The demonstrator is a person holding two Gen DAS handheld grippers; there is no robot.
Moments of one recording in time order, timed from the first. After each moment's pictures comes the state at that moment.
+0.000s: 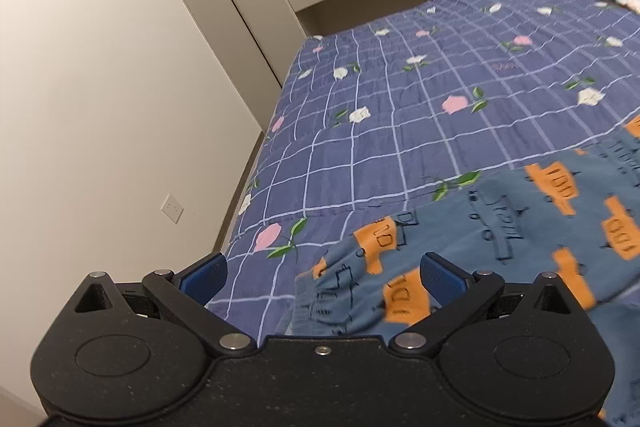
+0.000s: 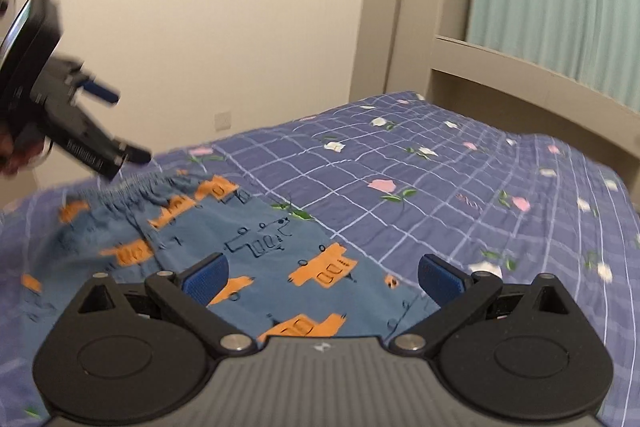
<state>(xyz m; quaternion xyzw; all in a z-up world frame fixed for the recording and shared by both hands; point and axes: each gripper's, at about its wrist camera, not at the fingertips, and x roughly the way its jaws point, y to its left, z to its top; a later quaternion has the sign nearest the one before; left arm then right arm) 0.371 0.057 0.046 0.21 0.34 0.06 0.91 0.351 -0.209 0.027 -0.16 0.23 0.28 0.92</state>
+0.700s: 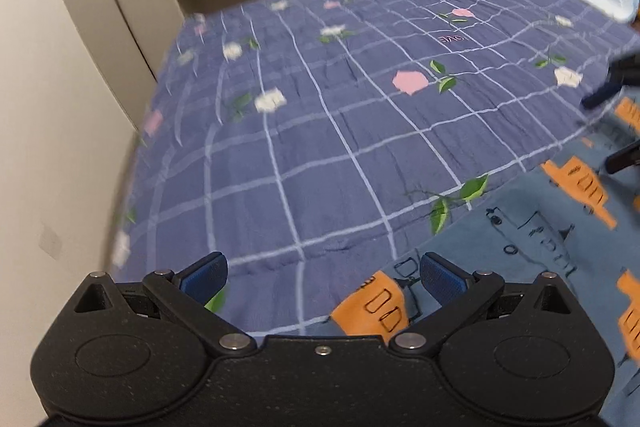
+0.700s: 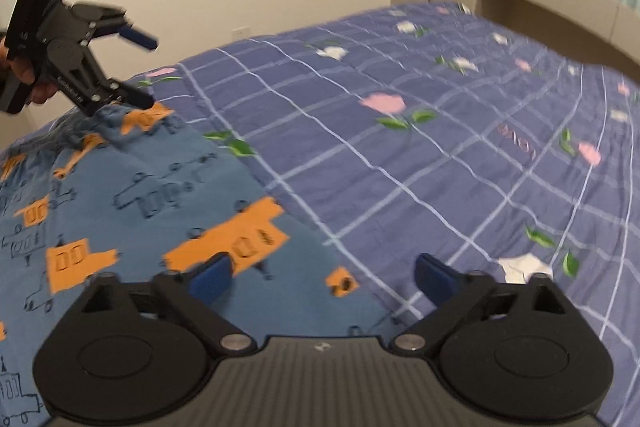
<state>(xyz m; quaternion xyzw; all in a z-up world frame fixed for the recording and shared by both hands) 0.520 0.115 -0.021 0.16 0.40 -0.15 0.89 0.516 -0.229 -0.047 -0.12 0.37 0.34 0.85</state>
